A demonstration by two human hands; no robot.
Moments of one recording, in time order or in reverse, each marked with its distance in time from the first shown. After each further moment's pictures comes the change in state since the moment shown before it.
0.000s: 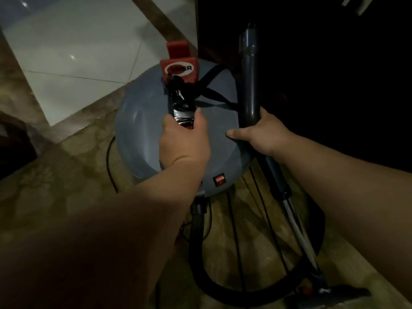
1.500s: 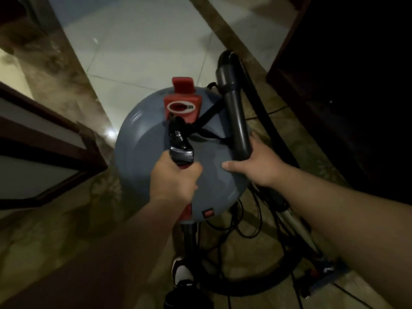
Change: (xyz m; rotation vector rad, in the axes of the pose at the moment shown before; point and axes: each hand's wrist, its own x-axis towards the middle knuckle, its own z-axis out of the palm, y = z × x) left_hand 0.223 -0.071 -0.248 -0.048 -0.225 -0.178; right_hand 0.077 -0.175 0.255 -0.253 -0.154 -0.040
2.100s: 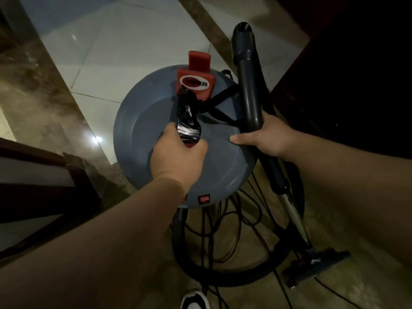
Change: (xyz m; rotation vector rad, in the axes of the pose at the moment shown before) left_hand 0.158 0.085 -0.008 0.159 -0.006 0.247; right_hand 0.147 -0.090 -0.059 0.132 -0.019 0.054
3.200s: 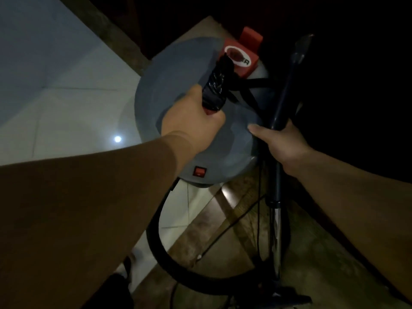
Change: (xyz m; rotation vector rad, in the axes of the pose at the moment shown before) left_hand 0.491 0.251 0.091 0.194 -0.346 0.417; right_hand 0.343 -0.151 -0.186 0.420 0.556 0.229
